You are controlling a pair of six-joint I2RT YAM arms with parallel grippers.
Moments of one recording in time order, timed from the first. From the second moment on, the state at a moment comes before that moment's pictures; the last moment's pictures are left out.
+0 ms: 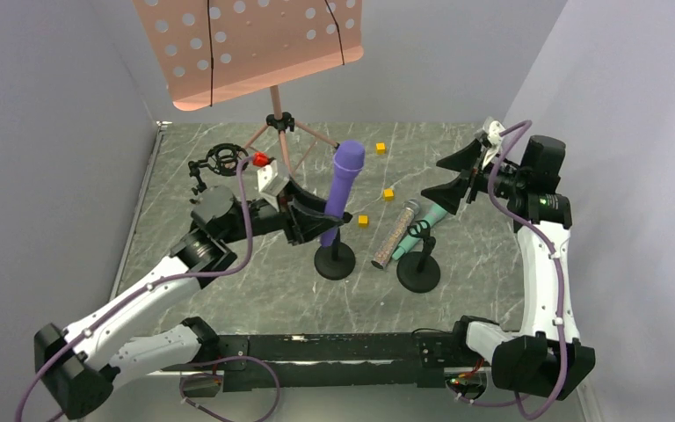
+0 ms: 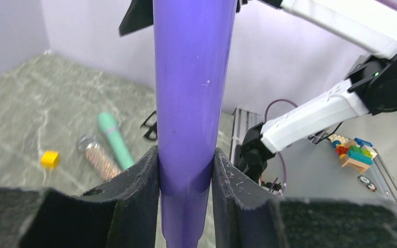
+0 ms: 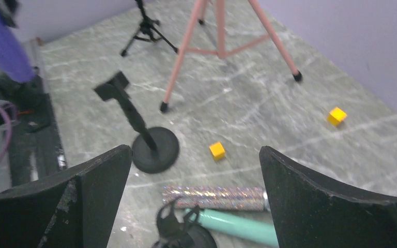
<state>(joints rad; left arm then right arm) -0.69 0.91 0.82 0.25 0.61 -0.36 -0.20 1.11 1.16 -0.55 -1.20 -0.39</state>
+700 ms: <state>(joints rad) -0.91 1.36 1.04 0.60 0.48 -0.44 0.00 1.08 1.21 0.10 -1.43 0.49</state>
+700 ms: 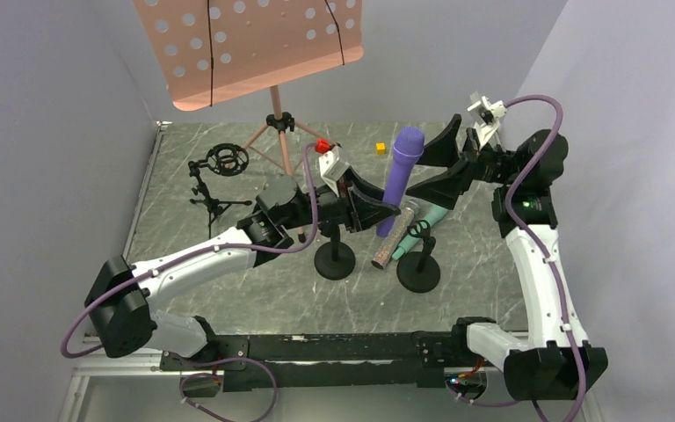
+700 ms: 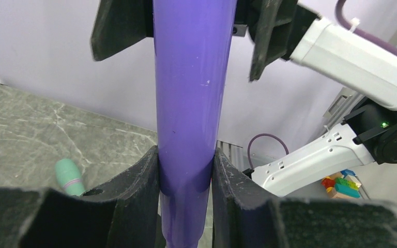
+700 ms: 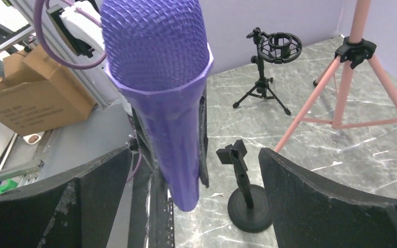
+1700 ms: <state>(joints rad) -0.94 1.36 1.08 0.54 0.43 -0.44 0.07 1.12 1.21 0.31 -1.44 0.67</state>
